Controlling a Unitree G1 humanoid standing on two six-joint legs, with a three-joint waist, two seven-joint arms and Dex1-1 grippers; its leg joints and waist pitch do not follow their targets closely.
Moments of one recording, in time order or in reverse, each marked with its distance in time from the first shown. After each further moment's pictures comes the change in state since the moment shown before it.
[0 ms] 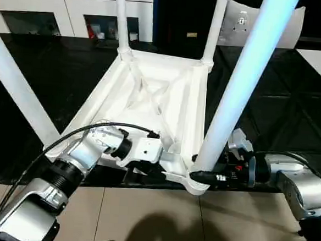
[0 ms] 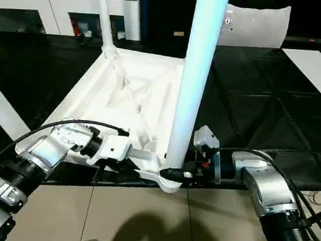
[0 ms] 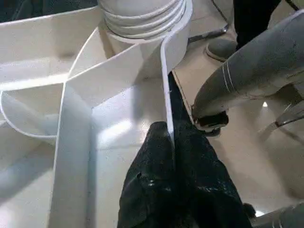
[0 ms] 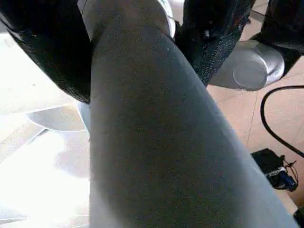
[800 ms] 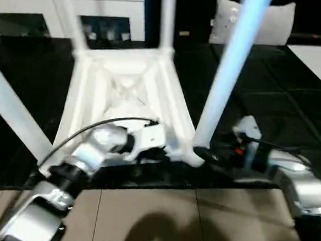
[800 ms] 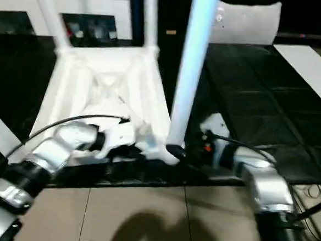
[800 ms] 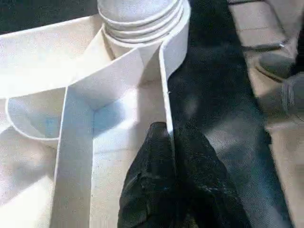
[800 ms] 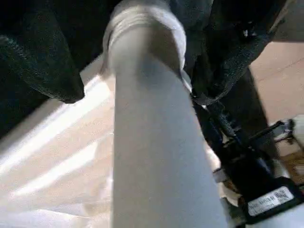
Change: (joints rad) left arm 0.022 -0.044 0.054 -0.016 0.041 0.103 0.202; right arm -0.002 0.072 -0.114 0.047 -0.052 -0.079 -0.246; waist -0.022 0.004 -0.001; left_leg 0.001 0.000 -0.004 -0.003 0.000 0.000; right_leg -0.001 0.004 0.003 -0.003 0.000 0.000
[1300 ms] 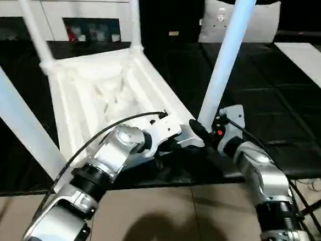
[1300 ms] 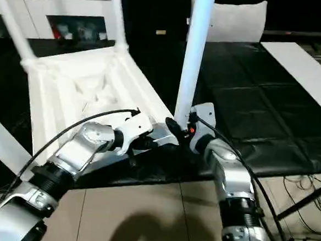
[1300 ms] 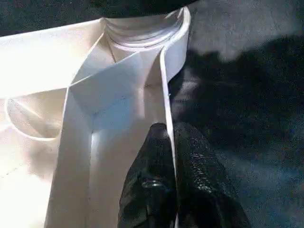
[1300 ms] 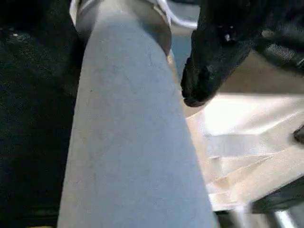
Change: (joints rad) left arm -0.021 -0.170 0.053 -0.021 0.047 0.288 0.298; right arm -0.067 0.242 -0.071 0.115 -0.086 -0.001 -0.444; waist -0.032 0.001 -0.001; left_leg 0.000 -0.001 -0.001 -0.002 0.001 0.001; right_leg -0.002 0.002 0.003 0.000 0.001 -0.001
